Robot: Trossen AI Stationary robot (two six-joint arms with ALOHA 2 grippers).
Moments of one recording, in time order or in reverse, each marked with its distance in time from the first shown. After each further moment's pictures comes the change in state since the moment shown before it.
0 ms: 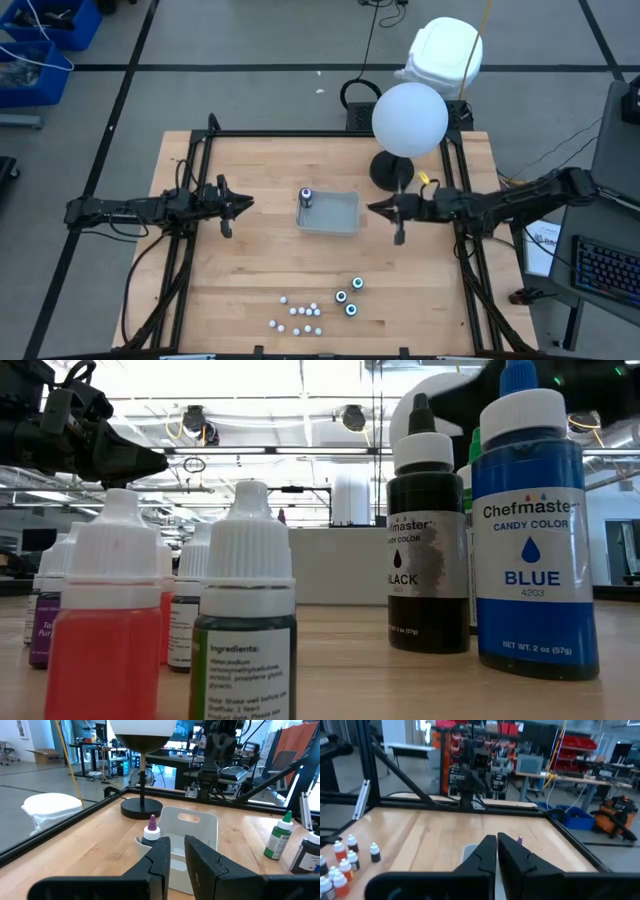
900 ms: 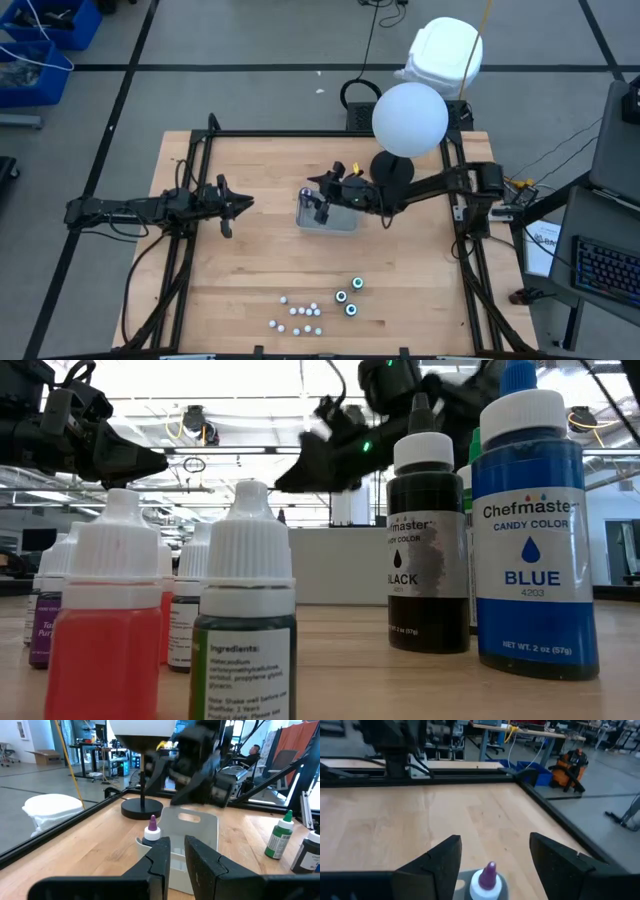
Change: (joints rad) left arm 0.000 0.000 0.000 0.000 0.000 0.008; right arm -0.183 0.885 0.639 0.020 0.079 0.020
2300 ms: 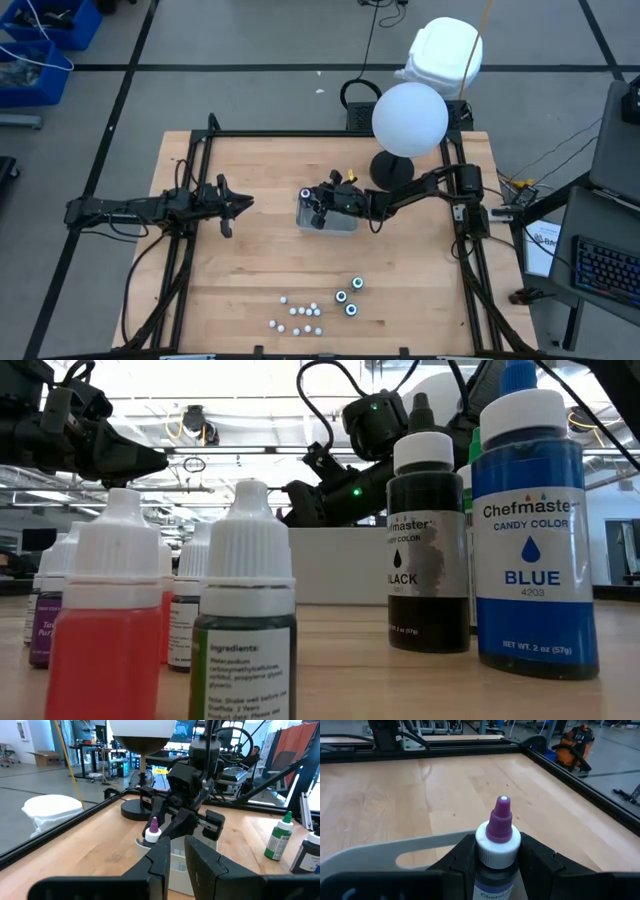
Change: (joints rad) left arm 0.000 0.000 0.000 0.007 0.000 -0.001; right arm -0.010 0.199 0.002 0.112 0.000 0.093
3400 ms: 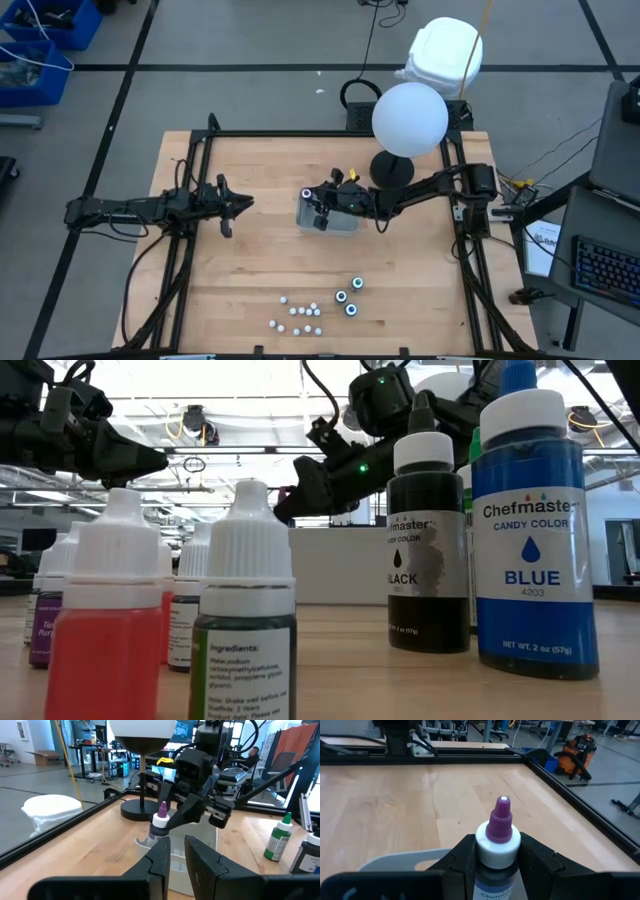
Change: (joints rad) left arm 0.000 0.000 0.000 0.001 0.001 -0.004; right arm 0.015 -0.099 -0.002 -0.078 0.011 -0.062
